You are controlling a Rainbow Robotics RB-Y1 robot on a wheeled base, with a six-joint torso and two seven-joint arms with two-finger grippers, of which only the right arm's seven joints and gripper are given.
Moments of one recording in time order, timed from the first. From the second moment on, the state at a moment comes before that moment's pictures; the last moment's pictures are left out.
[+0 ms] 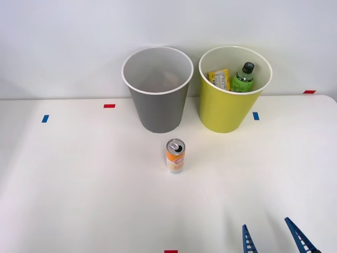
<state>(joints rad) 0.86 -0.35 0.33 -1.81 -0.09 -0.77 1.45</state>
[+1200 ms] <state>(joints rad) 0.86 -0.35 0.33 -1.81 -0.09 -0.77 1.45</state>
